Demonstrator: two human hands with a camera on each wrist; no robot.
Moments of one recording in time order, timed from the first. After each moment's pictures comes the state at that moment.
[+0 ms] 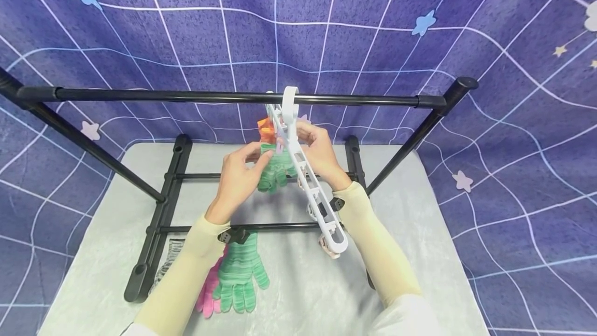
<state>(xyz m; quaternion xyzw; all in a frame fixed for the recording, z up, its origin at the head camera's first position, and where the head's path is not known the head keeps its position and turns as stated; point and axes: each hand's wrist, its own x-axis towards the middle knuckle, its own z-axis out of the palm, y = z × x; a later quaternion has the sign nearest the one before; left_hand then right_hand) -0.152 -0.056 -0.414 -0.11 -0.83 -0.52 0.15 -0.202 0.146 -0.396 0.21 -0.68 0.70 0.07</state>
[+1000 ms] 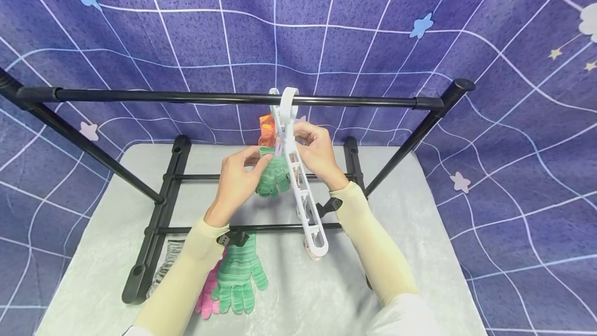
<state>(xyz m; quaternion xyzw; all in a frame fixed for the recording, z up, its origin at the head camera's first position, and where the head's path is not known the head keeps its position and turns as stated) -0.149 -0.054 -0.416 -0.10 -0.83 -0.52 0.15 -0.203 0.146 -0.398 0.24 -0.64 0.72 0.10</state>
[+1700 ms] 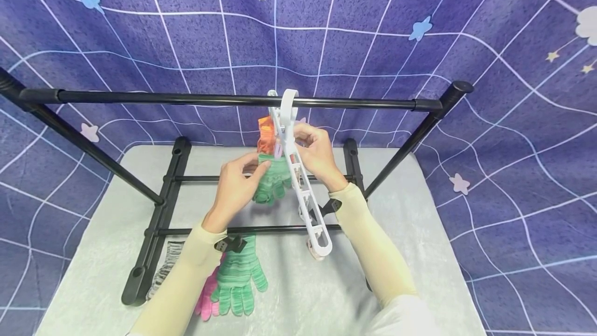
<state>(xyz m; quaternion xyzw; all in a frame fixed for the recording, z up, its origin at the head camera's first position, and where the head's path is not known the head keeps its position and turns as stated) -0.143 -0.060 -0.424 -0.10 -0.84 -0.51 0.13 -0.201 0.144 -0.395 0.23 -0.65 0.71 0.10</state>
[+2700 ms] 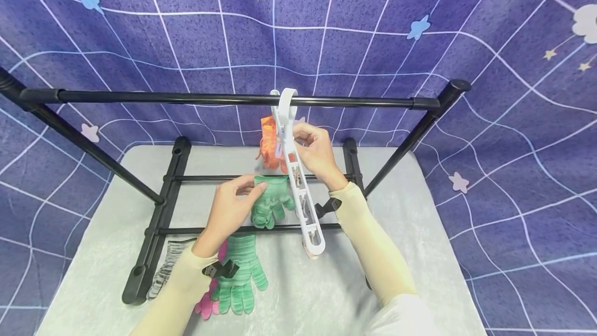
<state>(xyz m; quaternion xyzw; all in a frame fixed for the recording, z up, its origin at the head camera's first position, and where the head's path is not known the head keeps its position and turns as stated) -0.100 -0.070 -0.439 -0.09 -0.83 -0.55 0.08 -0.202 0.147 -0.398 0.24 -0.64 0.73 0.09</state>
